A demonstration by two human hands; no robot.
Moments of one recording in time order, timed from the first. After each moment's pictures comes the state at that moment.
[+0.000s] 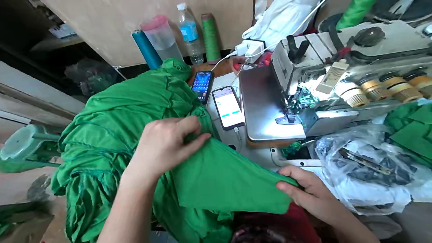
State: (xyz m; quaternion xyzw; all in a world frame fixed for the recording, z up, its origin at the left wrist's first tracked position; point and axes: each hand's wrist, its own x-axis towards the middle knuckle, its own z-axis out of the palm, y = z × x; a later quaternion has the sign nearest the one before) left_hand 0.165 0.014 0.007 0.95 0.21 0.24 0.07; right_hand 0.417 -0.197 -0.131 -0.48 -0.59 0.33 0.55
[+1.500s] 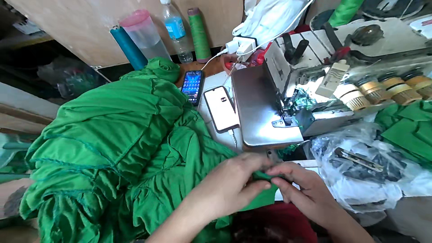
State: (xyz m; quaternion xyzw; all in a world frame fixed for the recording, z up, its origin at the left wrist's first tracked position) left_hand 0.235 -0.048 -0.045 0.91 0.10 0.13 0.38; right_hand 0.408 -0.185 -0.117 -0.50 -0.61 0.25 0.56
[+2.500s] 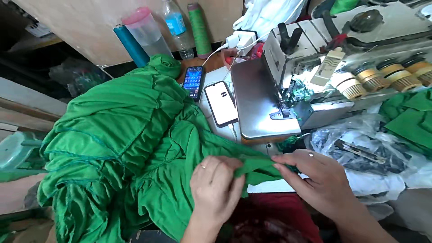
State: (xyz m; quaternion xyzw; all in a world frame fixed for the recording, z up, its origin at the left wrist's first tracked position) left_hand 0.216 -0.083 -0.079 0.85 0.25 0.46 0.08; right_hand 0.415 -0.185 -0.093 -0.60 -0.65 -0.03 0.47
